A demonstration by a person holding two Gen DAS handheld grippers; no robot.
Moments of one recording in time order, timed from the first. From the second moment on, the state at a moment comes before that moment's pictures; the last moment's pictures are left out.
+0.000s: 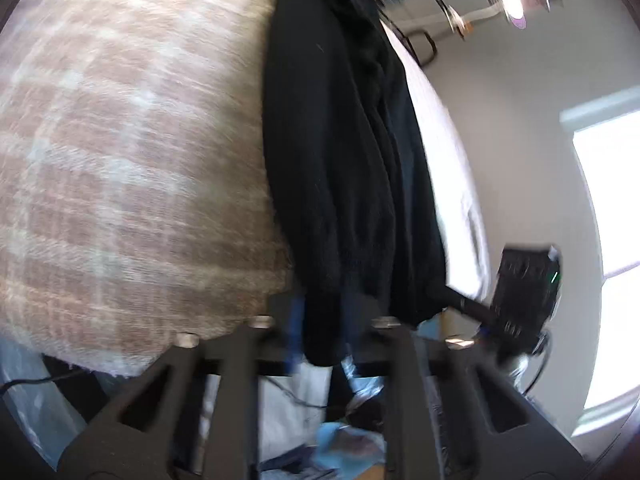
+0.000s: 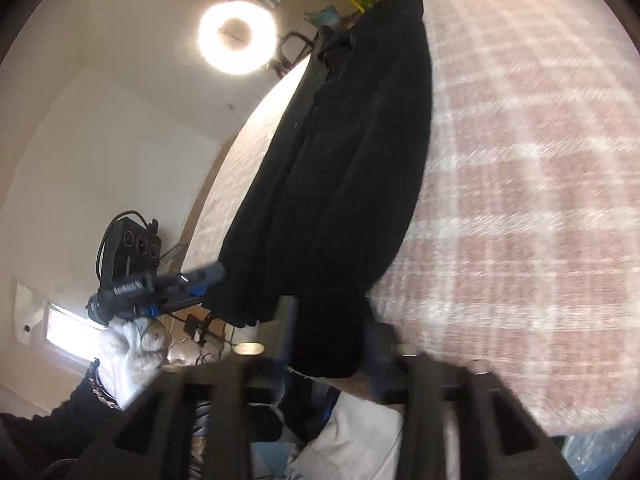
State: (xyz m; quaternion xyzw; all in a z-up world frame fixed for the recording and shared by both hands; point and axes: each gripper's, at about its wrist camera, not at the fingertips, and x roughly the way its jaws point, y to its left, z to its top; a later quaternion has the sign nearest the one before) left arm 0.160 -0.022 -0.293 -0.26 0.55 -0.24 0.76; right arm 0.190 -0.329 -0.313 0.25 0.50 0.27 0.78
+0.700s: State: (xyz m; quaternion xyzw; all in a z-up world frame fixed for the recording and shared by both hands) left arm 0.186 -0.012 -0.249 -0.31 0.51 -0.27 0.75; right arm 0.228 -0.332 -0.278 0.33 0.48 0.28 0.76
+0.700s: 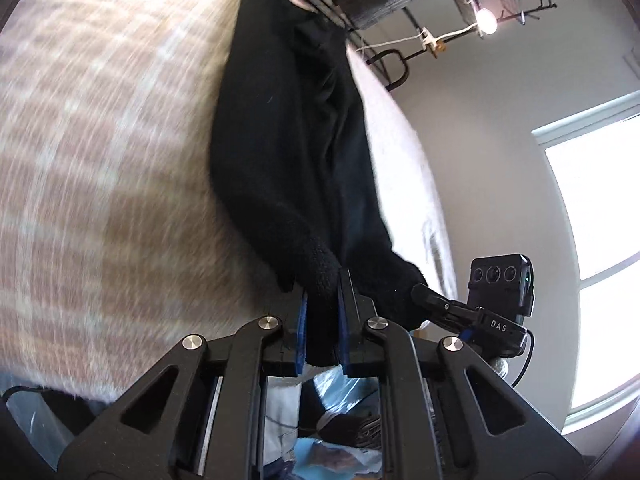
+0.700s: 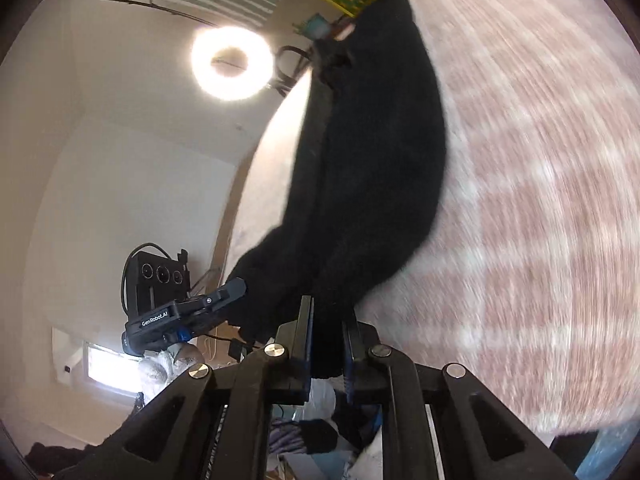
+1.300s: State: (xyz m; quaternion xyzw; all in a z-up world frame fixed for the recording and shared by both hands) left arm 0.307 -0.015 -0.247 -0.35 0.50 -0.21 0.76; right arm 0.333 -0.356 -0.251 0.32 0.46 0.23 0.80
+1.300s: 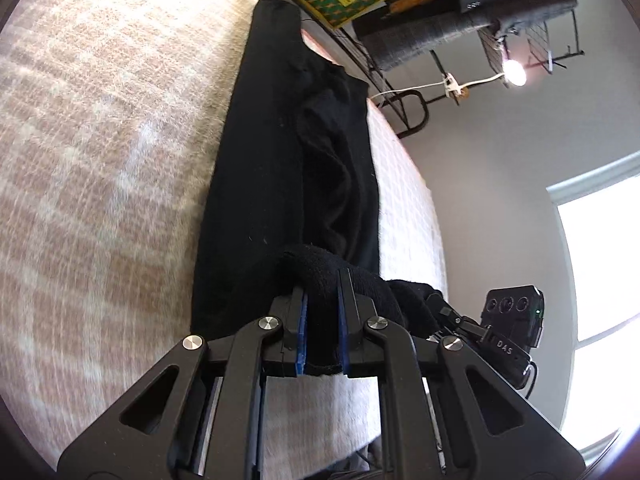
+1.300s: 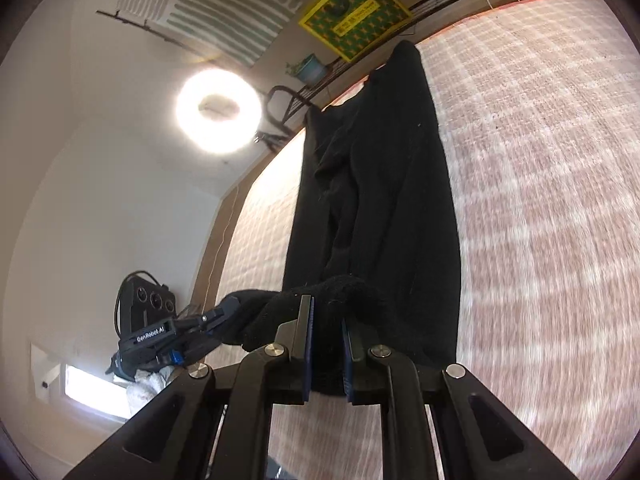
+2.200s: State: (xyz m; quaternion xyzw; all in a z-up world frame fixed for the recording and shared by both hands) left arm 0.371 -0.012 -0.266 -0.37 0.52 -0.19 0.75; right arm 0.368 -0.370 -0.249 0.29 0.45 0.18 0.82
